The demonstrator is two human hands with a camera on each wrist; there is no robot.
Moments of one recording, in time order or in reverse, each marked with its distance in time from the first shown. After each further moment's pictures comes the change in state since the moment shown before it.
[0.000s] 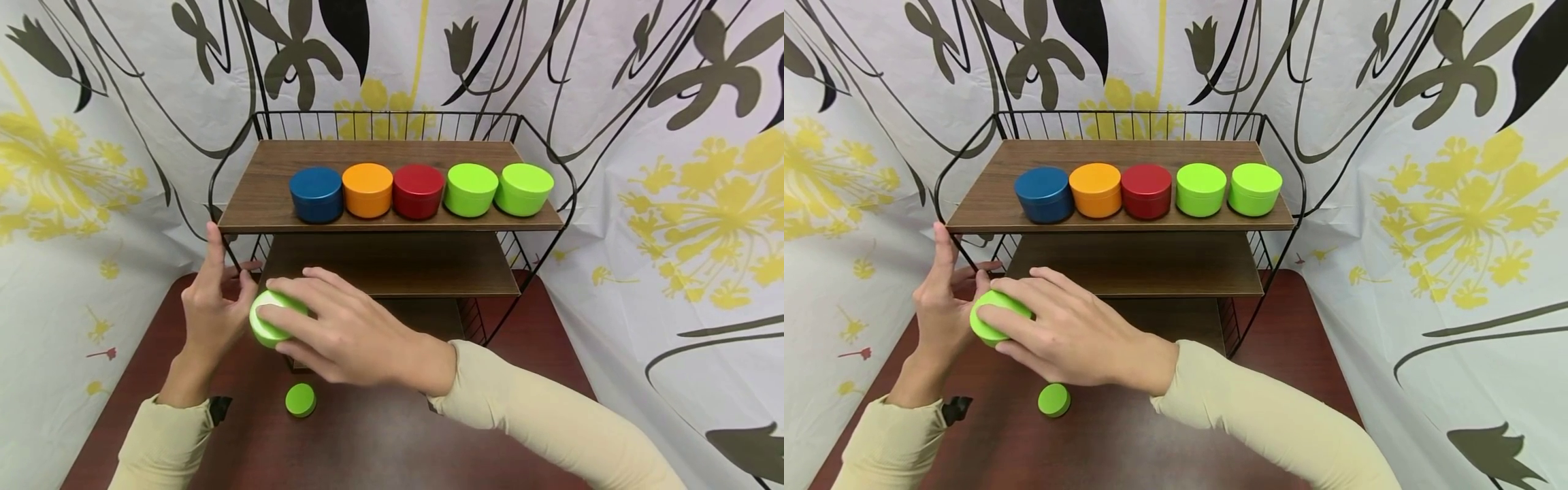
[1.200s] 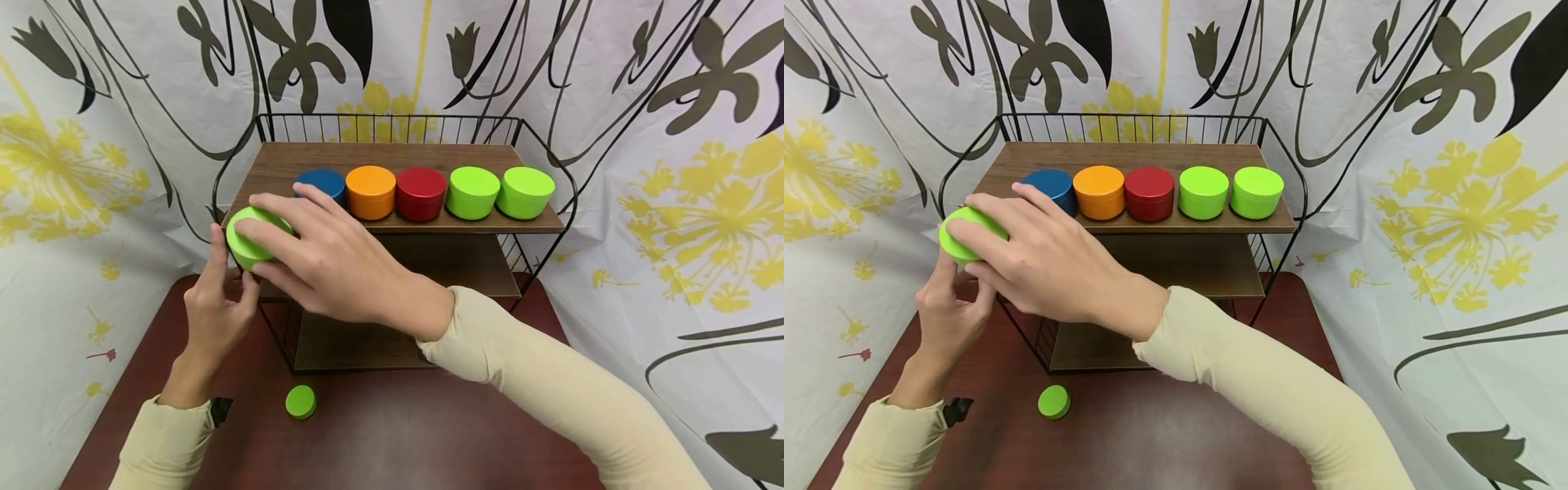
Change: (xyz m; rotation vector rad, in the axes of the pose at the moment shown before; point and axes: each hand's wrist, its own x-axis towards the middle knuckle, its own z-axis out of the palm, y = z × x) left_hand 0.000 -0.001 -0.001 -0.018 -0.008 0.011; right_hand 0.059 0.029 -0.040 -0.093 0.071 0.013
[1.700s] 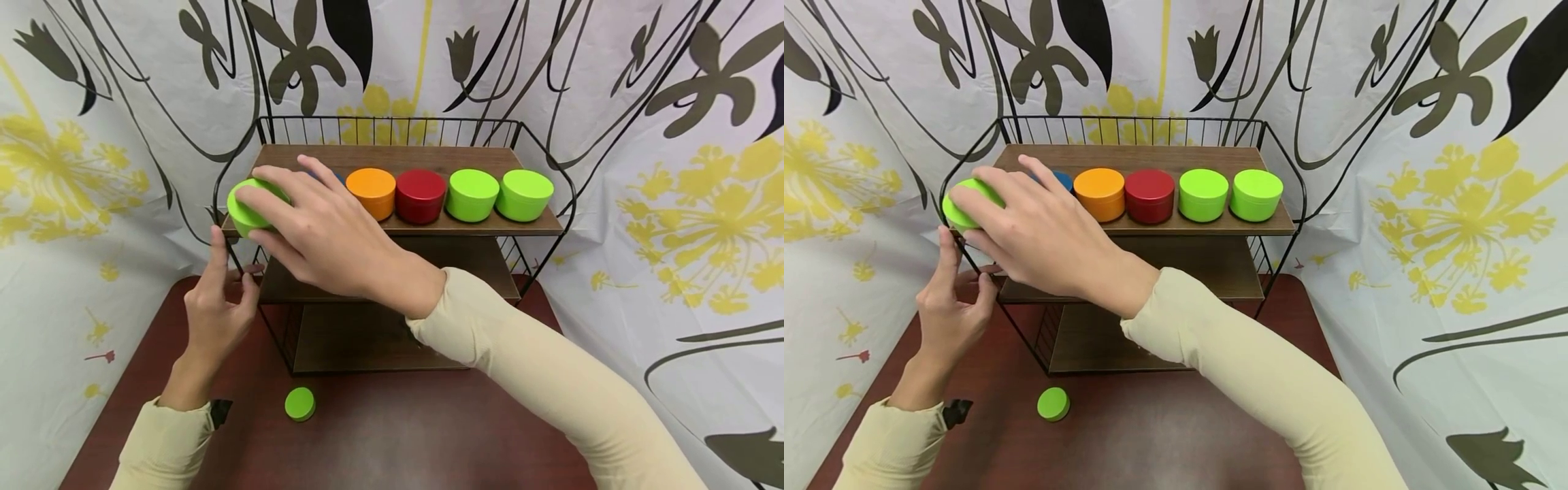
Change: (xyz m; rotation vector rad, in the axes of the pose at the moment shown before) left_hand -0.001 -0.002 0.002 0.004 0.007 0.016; right_hand 0.018 0.013 -0.003 -0.053 -0.040 0.098
